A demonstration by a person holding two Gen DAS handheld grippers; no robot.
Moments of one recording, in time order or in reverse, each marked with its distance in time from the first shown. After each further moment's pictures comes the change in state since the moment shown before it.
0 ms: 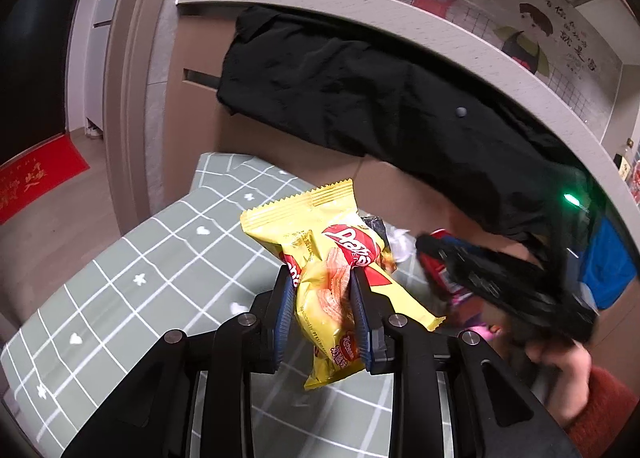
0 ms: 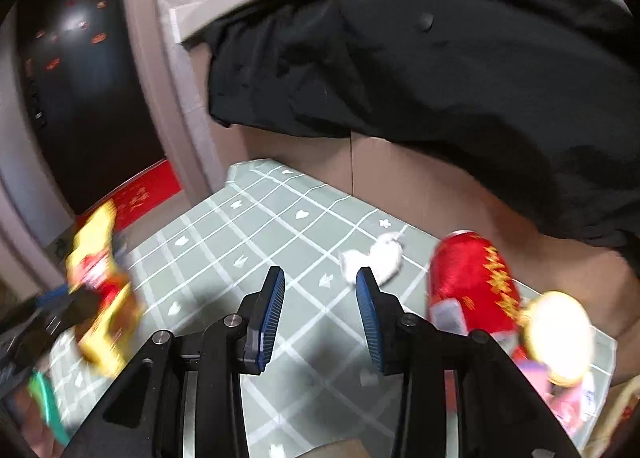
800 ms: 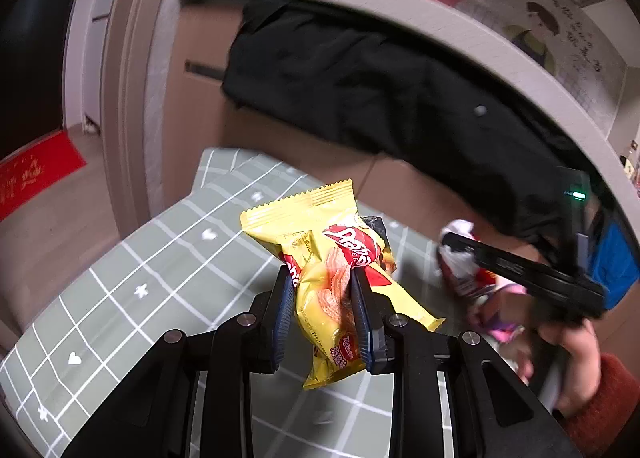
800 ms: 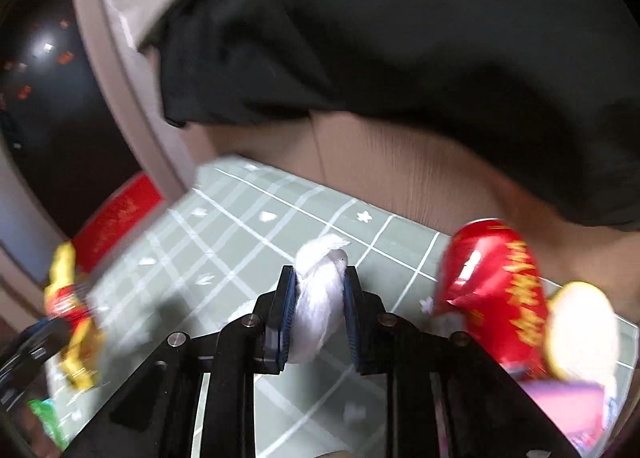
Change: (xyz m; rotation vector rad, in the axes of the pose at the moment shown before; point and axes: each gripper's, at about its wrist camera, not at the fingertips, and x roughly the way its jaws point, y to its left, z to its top) left arm 0.013 0.006 0.009 0.002 0.004 -0.014; right arm 0.007 -0.038 0.010 0.111 0.044 0.027
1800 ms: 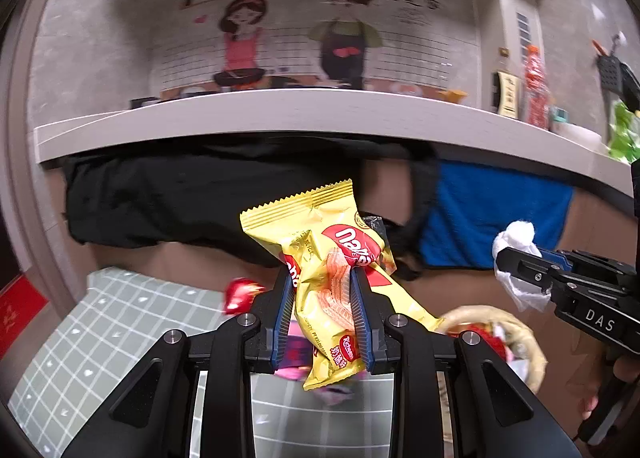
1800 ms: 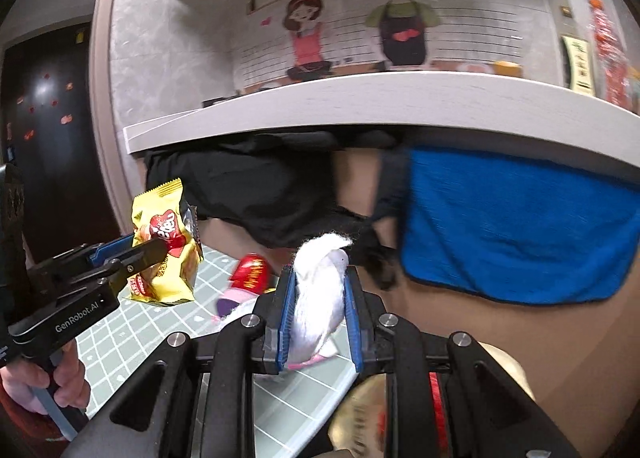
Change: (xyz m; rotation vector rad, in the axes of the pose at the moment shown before) left arm -0.051 -0.332 -0.050 0.425 -0.177 -0.153; right arm -0.320 -0.174 -0.103 0.004 -0.369 -0.186
